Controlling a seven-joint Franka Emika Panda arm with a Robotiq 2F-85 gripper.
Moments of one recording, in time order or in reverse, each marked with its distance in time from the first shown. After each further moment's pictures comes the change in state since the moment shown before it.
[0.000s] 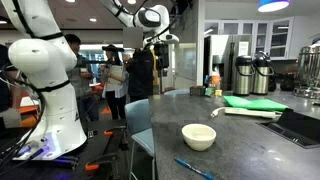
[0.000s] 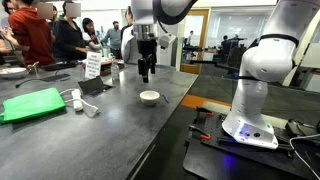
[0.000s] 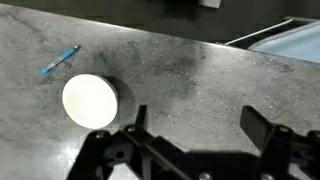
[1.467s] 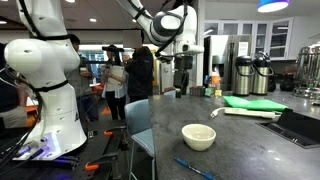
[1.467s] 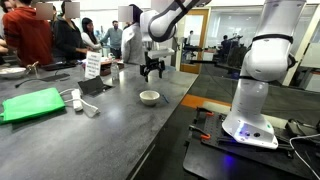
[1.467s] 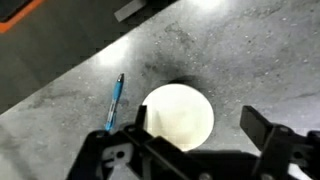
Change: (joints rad) arm -0.133 0.209 -0.247 0.029 -0.024 0.160 0.363
